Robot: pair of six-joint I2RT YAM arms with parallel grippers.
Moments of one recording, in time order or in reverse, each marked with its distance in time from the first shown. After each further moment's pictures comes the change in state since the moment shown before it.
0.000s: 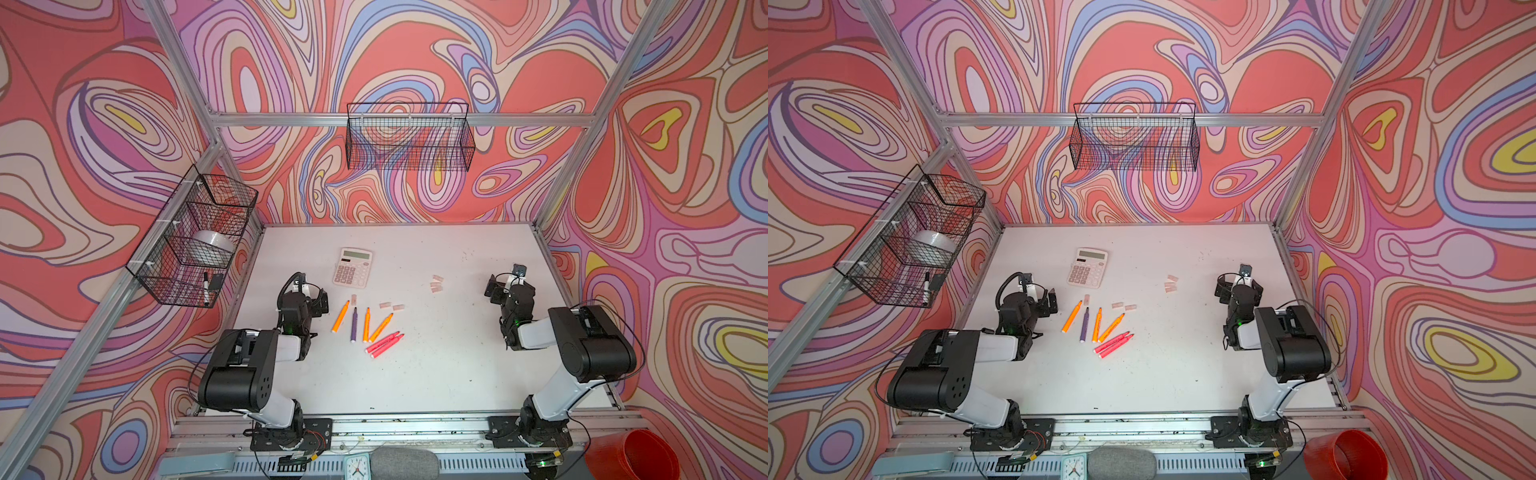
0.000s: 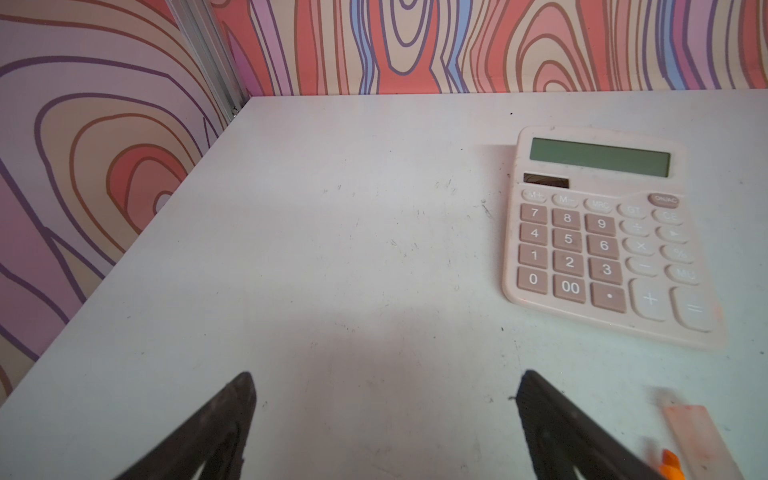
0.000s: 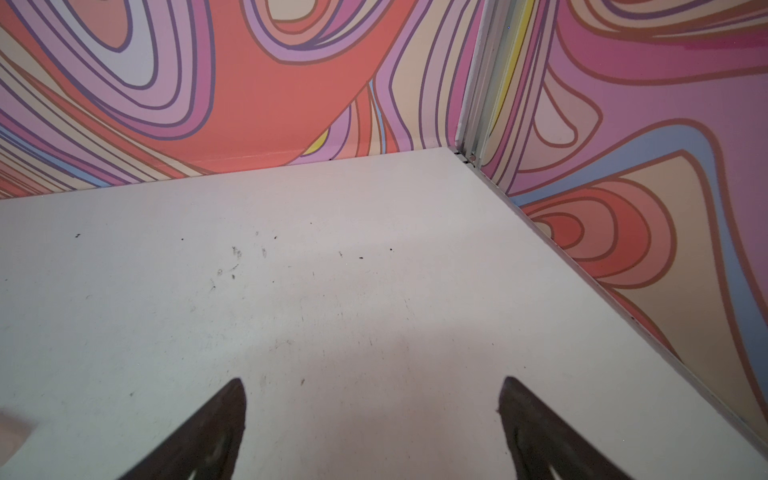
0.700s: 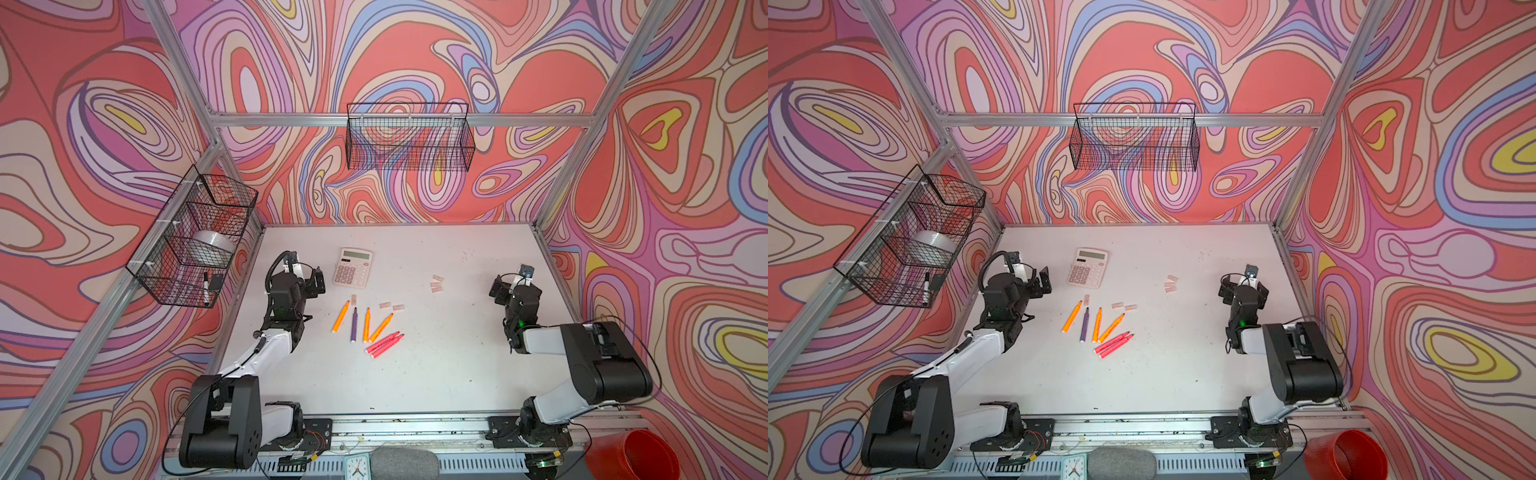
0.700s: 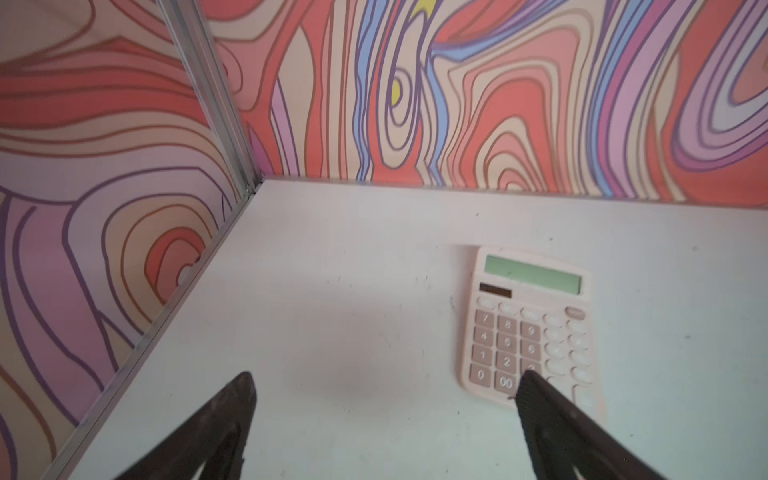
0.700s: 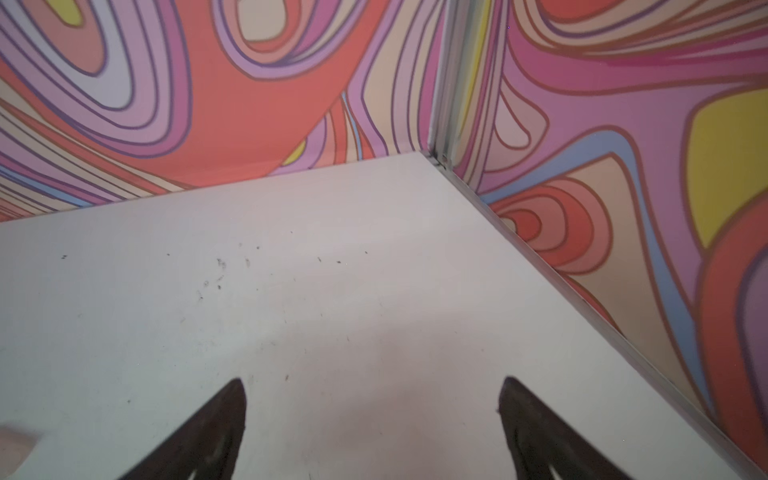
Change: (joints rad) left arm -0.001 -0.340 0.188 -0.405 0.053 -0.068; right arm 0.001 -0.225 0.016 -0.229 0.101 0.053
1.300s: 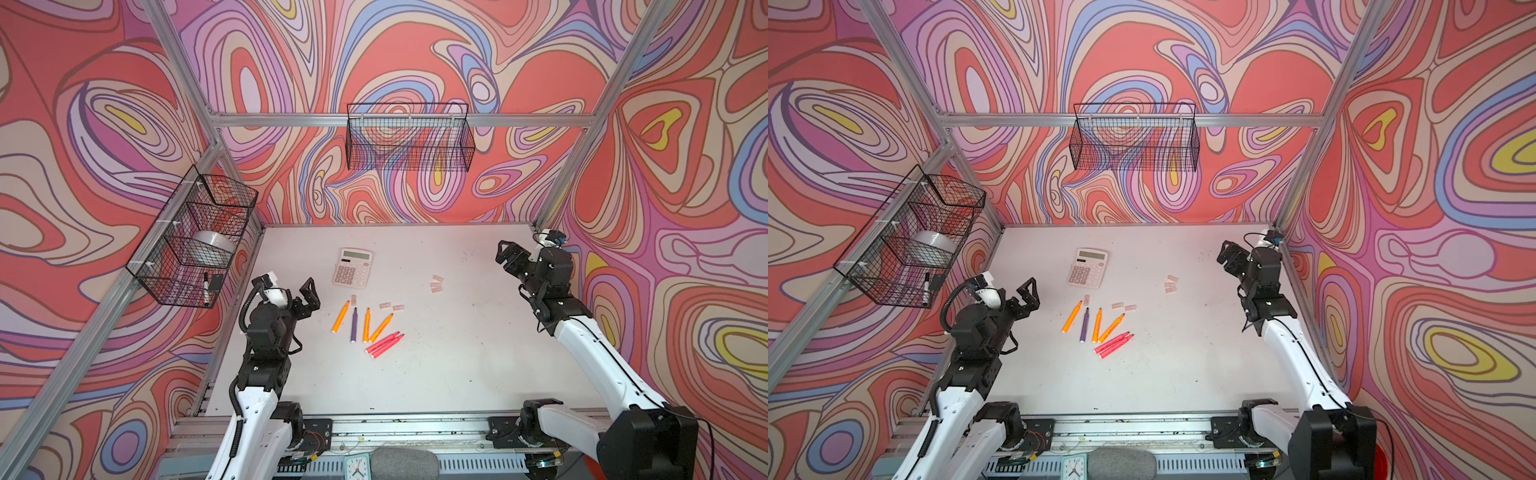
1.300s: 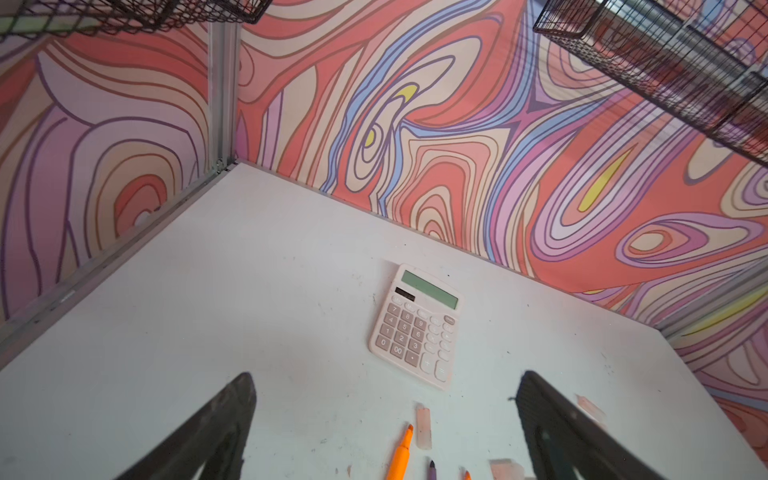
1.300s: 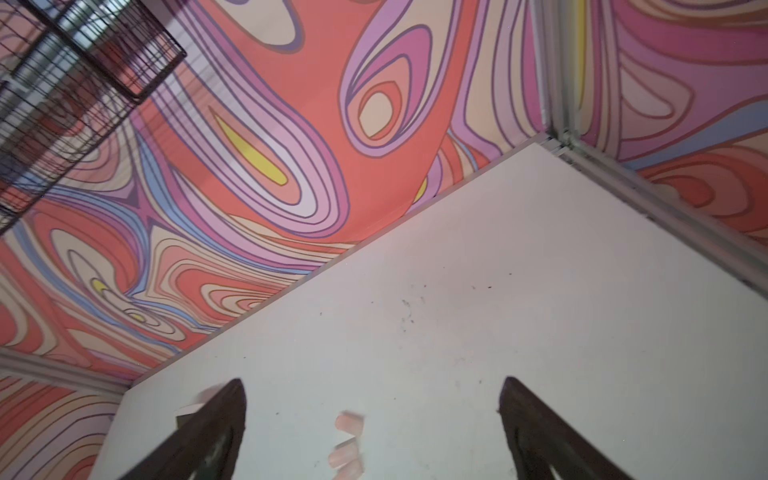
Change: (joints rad) left arm 0.007 -0.560 -0.100 -0.384 0.098 -0.364; right arm 0.013 -0.350 0.403 -0.803 -0.373 0.471
